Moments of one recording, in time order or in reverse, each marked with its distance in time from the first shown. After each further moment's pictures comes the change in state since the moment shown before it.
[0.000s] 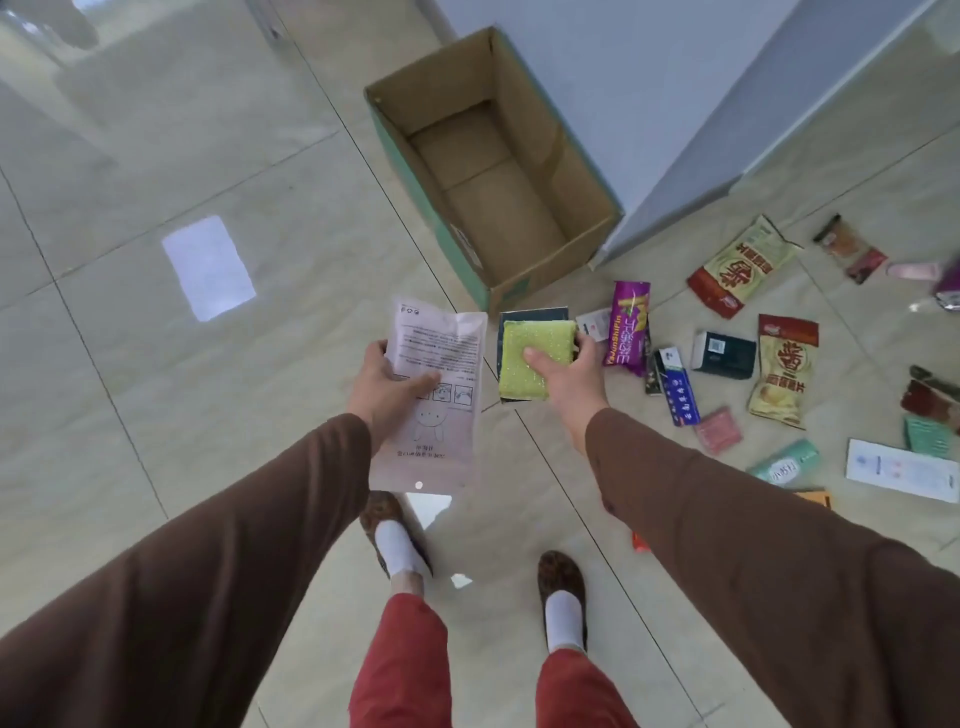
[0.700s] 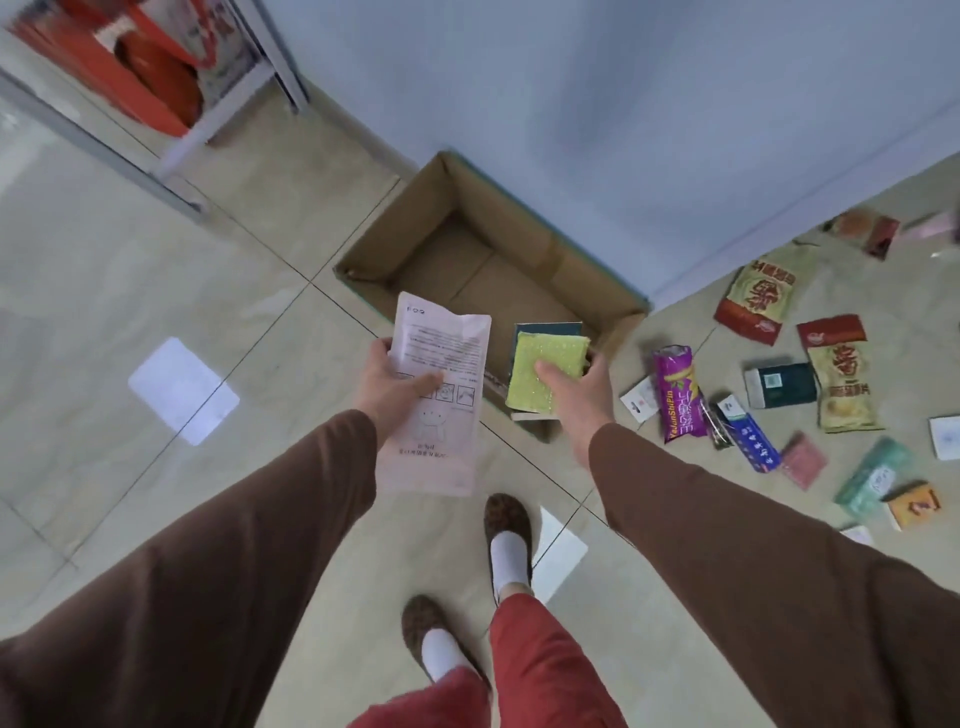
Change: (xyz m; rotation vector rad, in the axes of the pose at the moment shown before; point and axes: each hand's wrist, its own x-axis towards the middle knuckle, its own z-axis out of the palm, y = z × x) left_hand 0.275 0.234 -0.050 0.276 -0.241 0.029; right_hand 0.189 -0.153 0.131 0.271 0.327 0.132
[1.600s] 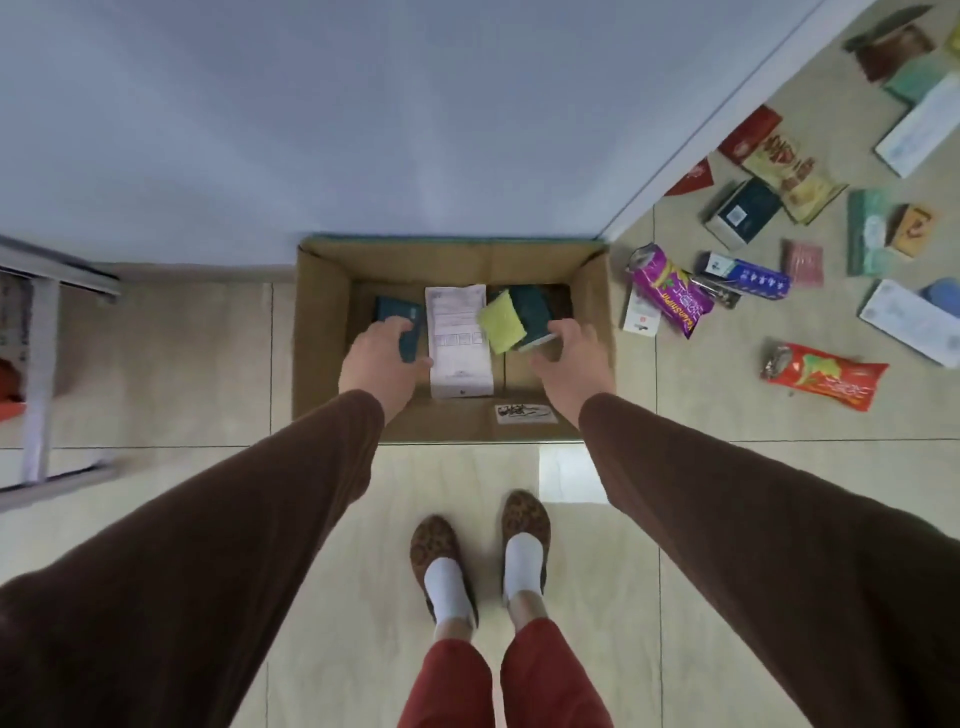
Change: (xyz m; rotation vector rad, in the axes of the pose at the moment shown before) left_hand 0.194 0.113 0.023 1.143 -0.358 0.573; right_hand 0.081 -0.008 0.069 -0.389 0.375 0.080
